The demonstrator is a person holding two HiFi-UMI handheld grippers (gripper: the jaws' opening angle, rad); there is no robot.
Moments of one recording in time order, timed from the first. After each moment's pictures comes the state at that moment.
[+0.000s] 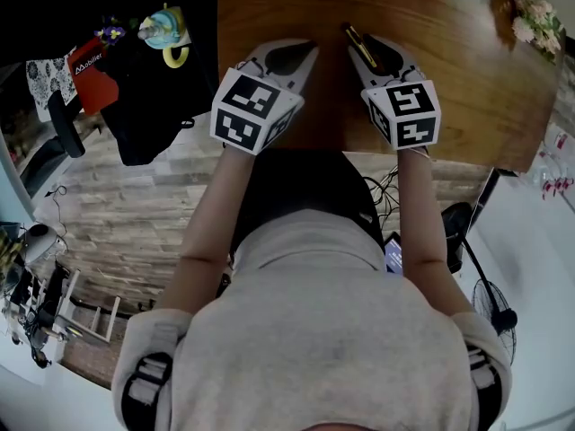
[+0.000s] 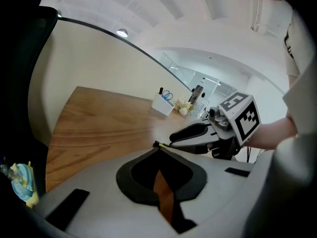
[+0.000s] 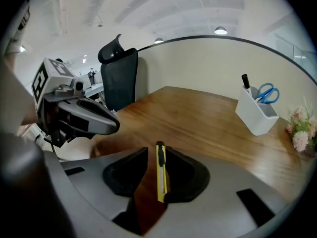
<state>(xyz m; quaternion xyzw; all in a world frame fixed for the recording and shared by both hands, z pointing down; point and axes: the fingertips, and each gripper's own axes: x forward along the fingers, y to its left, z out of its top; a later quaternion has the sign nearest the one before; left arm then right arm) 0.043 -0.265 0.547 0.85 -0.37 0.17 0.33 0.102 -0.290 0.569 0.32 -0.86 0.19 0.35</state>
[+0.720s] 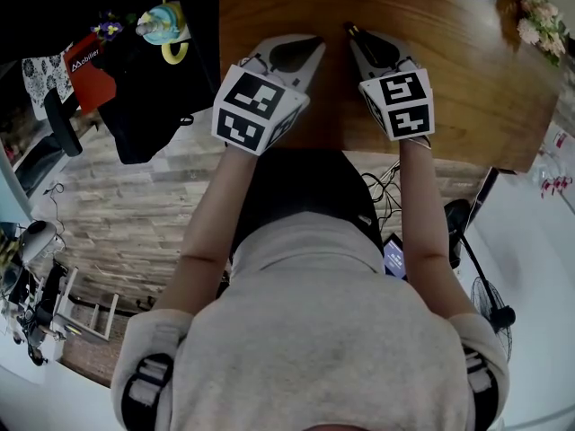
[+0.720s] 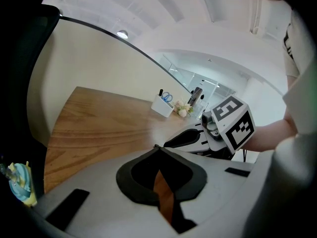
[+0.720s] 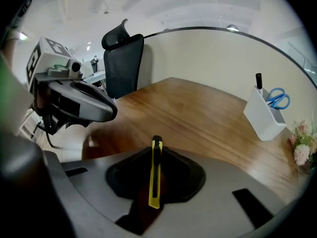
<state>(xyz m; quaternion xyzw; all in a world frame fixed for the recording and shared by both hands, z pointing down) 0.042 -0.267 0.547 0.85 -0.37 0.16 0.33 0.094 -0.291 0.594 0.29 -0.85 0.16 0.41</state>
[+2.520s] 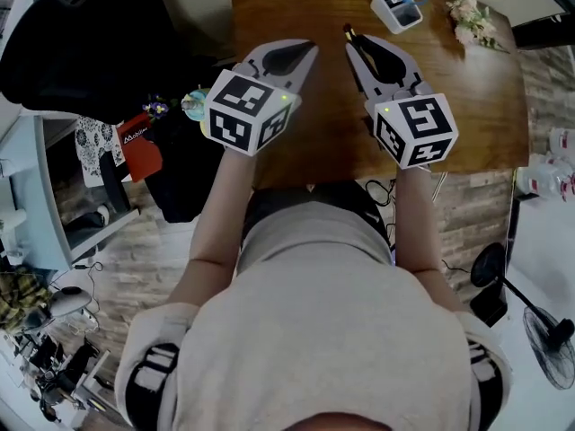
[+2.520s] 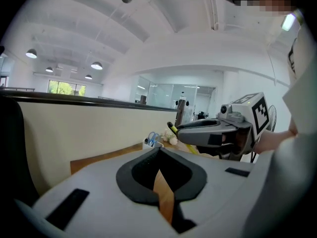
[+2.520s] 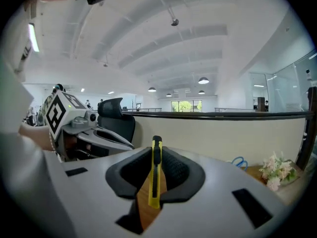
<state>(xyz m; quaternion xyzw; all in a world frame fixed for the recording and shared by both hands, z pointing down) 0.043 -0.303 0.353 0.92 -0.35 0.13 0.15 0.091 -0.309 0.330 0.43 -0.89 0.06 0.12</state>
